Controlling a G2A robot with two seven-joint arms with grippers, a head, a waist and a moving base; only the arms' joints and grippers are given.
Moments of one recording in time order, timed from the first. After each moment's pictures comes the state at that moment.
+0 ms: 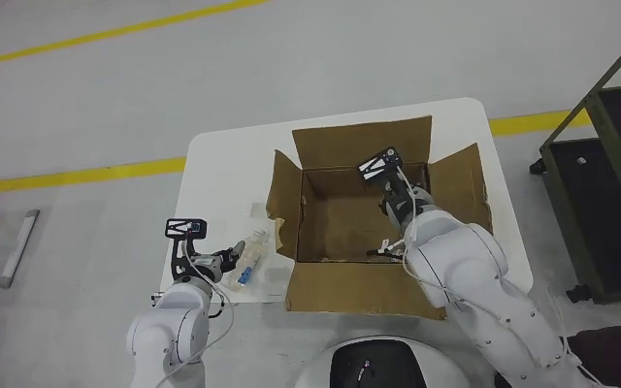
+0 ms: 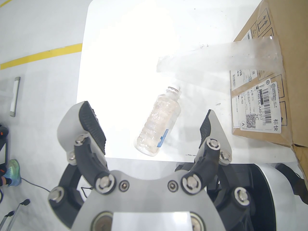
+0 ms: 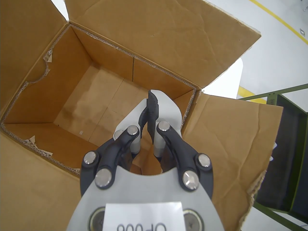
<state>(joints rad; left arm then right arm) 1.44 -1.37 -1.67 -2.08 1.43 -0.10 -0.90 -1.00 -1.38 1.05 -2.02 -1.62 0.17 1.24</state>
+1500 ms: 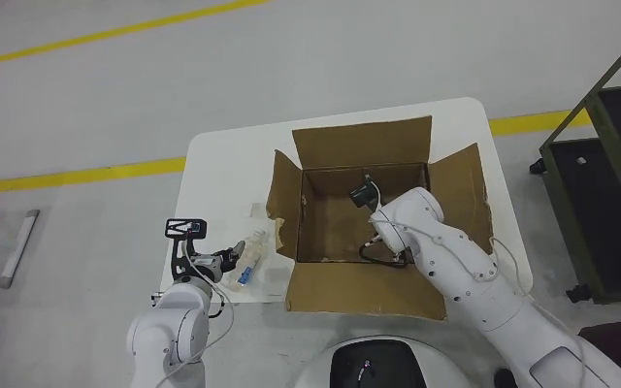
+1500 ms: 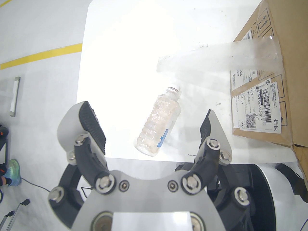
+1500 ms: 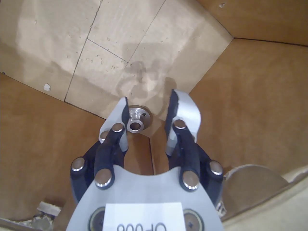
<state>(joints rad) 1.44 -1.37 -1.67 -2.08 1.43 -0.10 -0.90 -0.73 -1.43 0.93 -1.42 -1.38 0.16 1.54</state>
